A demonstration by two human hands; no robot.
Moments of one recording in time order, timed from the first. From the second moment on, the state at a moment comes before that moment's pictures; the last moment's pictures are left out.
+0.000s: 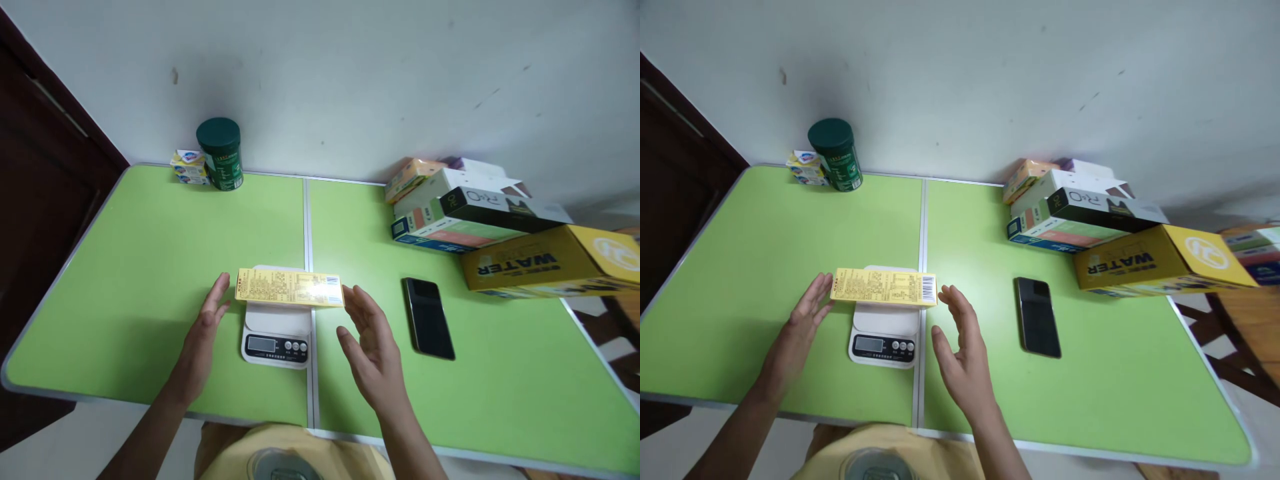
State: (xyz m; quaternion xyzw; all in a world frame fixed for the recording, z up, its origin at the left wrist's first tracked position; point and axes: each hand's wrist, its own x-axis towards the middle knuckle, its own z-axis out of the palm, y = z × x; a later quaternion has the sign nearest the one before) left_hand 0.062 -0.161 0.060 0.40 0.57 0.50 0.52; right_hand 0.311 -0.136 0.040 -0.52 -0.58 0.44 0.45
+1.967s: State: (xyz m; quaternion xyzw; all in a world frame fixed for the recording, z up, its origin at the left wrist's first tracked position) left_hand -0.130 0.085 -0.002 0.37 0.61 0.62 0.34; right_hand 0.055 0.110 -0.012 -0.39 -0.68 0.48 0.39
